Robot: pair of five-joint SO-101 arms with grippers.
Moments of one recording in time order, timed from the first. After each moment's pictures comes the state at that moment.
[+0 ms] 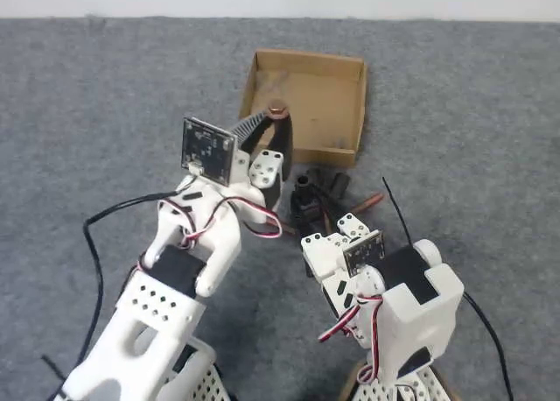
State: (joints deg) left arm 21.4 -53.7 60.7 16.1 9.5; right arm -31.6 16.6 92.0 -98.9 1.9
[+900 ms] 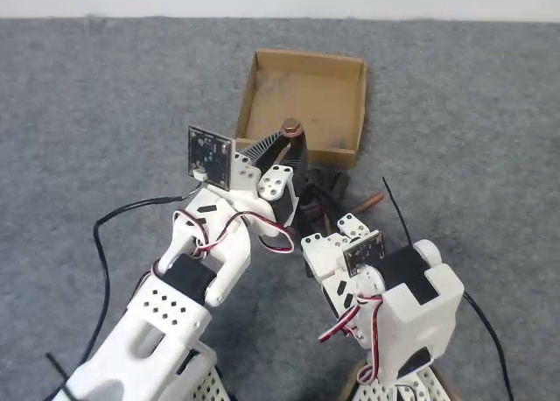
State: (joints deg) left arm 25.1 -54.2 68.0 10.0 20.2; right arm -31.6 16.6 92.0 -98.9 1.9
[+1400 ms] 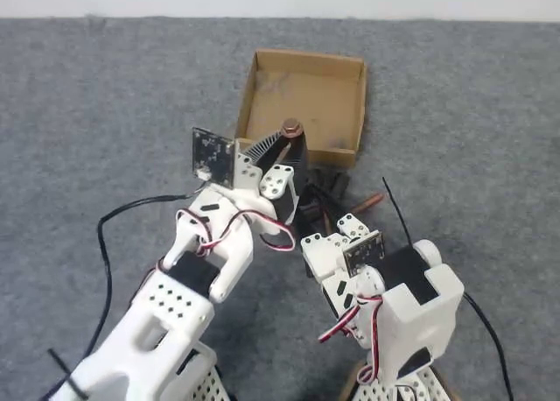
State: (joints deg) left arm 24.7 -50.8 69.6 5.9 19.9; right arm -31.6 16.6 92.0 -98.9 1.9
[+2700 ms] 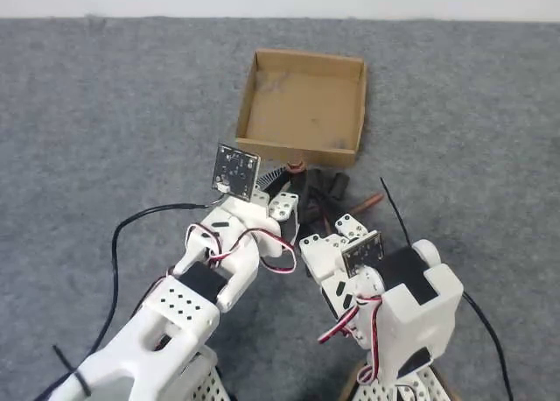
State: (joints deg) left arm 26.1 -48.2 78.4 5.8 19.9; right arm -31.7 16.6 92.0 -98.9 1.9
